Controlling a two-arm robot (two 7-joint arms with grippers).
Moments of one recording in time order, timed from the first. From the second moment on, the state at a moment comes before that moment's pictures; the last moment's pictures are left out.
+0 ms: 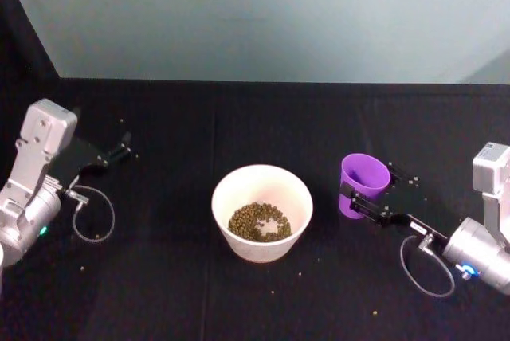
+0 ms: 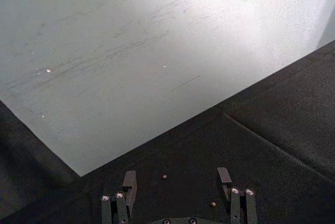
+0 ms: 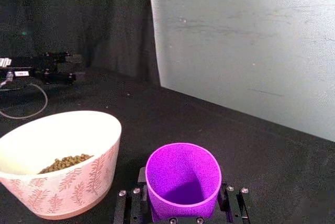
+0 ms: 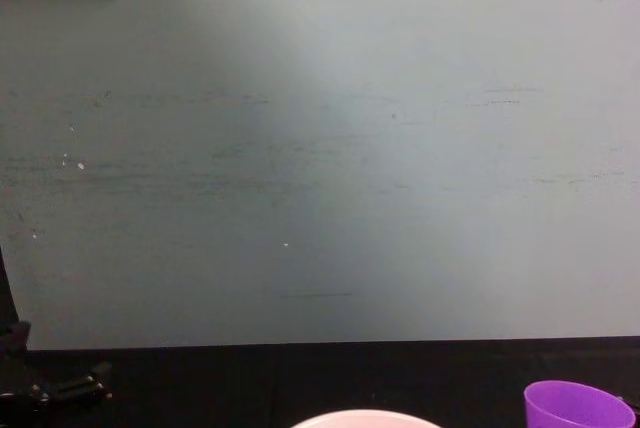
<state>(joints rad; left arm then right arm) -0.20 0.60 0.45 -1.41 -0.25 -0.12 0.03 0.23 0.45 -0.33 -1.14 0.46 -0.33 0.71</state>
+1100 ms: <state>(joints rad) -0.20 0.60 0.45 -1.41 -0.25 -0.12 0.03 0.19 0.49 -0.30 -1.26 0.49 -0.28 0.69</state>
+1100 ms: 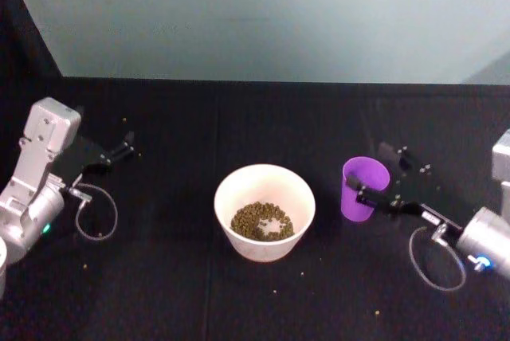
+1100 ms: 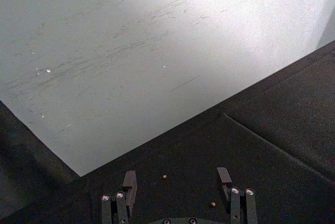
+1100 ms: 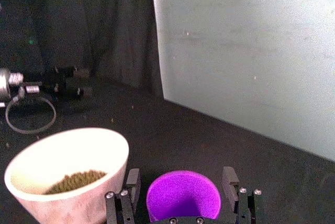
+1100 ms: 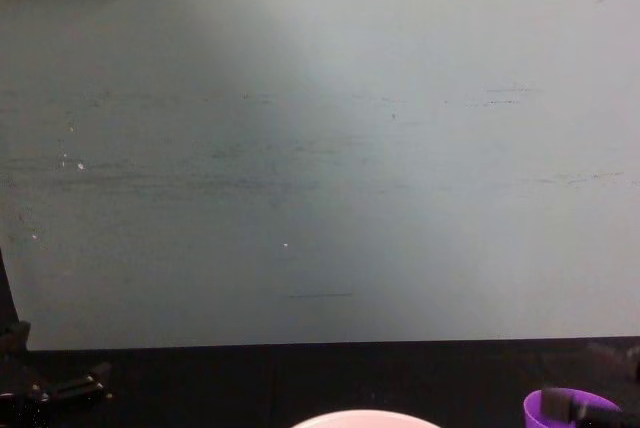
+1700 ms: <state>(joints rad) -0.20 0.60 0.45 -1.41 -0.25 -0.12 0.03 0.06 0.58 -0.18 -1.59 0.55 -0.07 0.47</state>
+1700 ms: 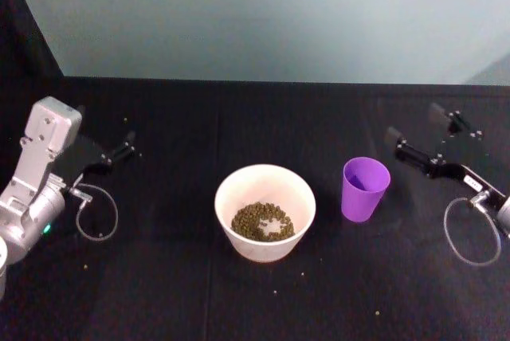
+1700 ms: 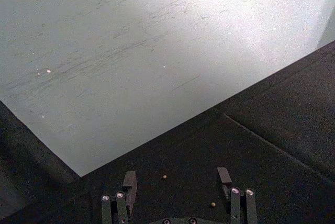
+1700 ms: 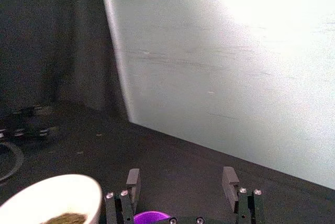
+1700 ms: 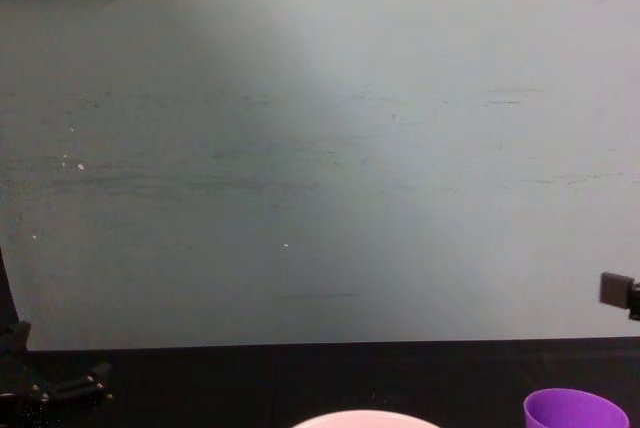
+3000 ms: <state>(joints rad) -0.20 0.60 0.45 -1.41 -0.25 -0.12 0.03 0.03 0.46 -0.11 -1.57 0.46 -0.04 0.25</state>
